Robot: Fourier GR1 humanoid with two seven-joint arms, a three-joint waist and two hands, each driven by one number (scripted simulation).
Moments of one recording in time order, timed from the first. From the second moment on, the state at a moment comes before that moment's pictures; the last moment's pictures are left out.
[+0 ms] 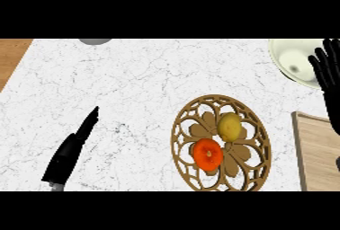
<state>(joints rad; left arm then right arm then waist) 0.01 0.44 -0.34 -1.53 0.07 0.18 -0.03 -0.22 -0.55 0.04 -1.71 -0.36 -0.17 0.01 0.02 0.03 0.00</state>
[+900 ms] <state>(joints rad) -0.10 0.29 -0.26 -1.58 0.16 0.27 0.03 -0.09 -0.14 0.30 -1.55 0.41 -1.09 0.16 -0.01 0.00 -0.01</state>
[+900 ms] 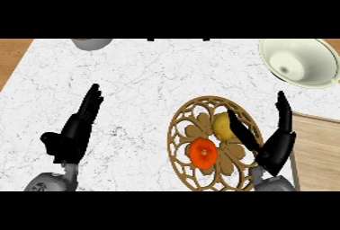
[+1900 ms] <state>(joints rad) -0.14 0.27 -0.25 -1.54 0.16 0.27 0.05 -0.11 0.00 0.28 -1.64 1.06 -0.80 1.02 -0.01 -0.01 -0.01</state>
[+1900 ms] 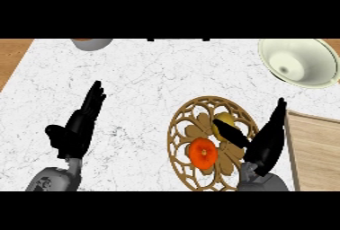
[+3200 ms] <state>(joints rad) -0.18 0.22 -0.22 -1.52 0.12 0.25 0.07 -0.13 0.00 0.47 -1.80 1.20 -0.69 1.22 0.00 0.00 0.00</state>
